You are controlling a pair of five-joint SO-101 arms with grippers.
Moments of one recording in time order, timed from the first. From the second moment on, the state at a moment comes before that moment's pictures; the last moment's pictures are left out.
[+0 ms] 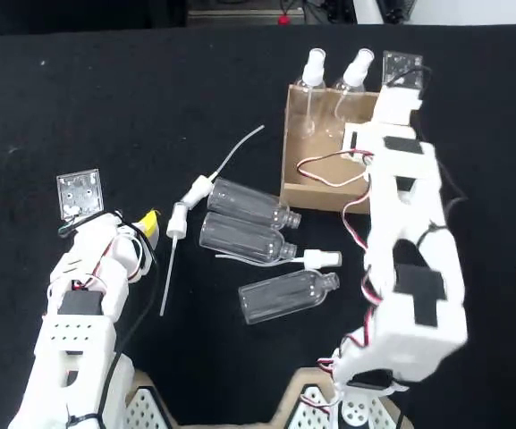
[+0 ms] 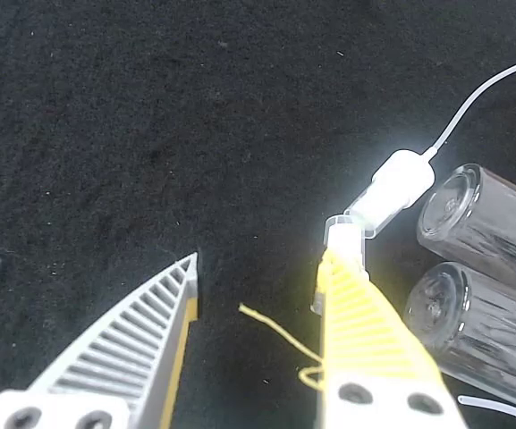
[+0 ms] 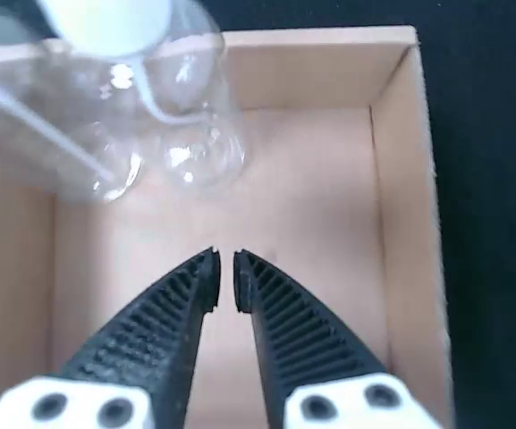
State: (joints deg) left arm -5.2 -60.1 83.5 21.8 8.3; right arm 9.1 9.2 15.1 37.9 0.2
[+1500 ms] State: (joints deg) left arm -24.0 -60.1 83.5 21.8 18.4; right arm -35.4 -10.7 27.1 75.8 20.4
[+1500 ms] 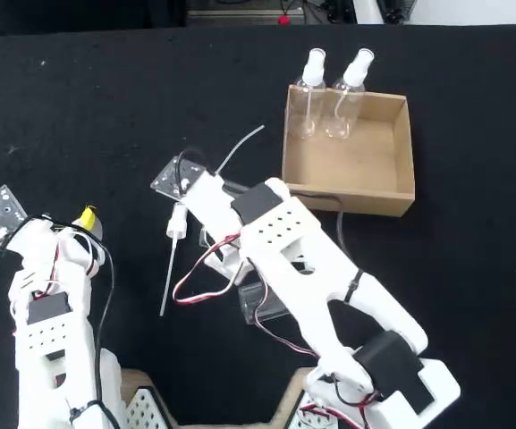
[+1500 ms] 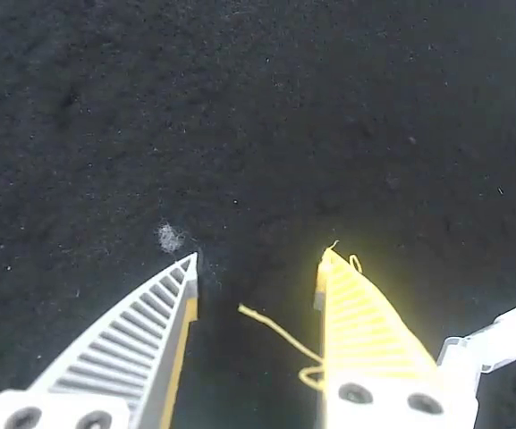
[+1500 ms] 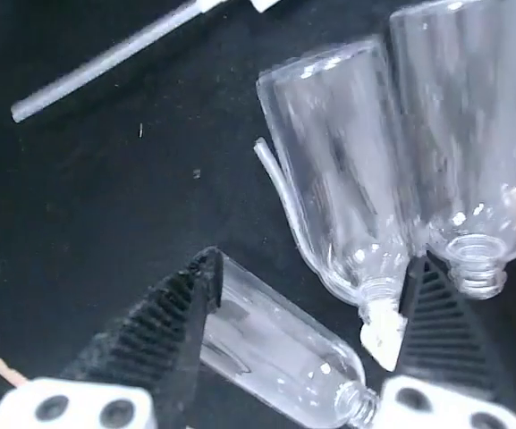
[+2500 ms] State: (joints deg) left arm -24.0 -60.1 83.5 21.8 18.4; right arm -35.3 1.0 31.5 64.7 24.4
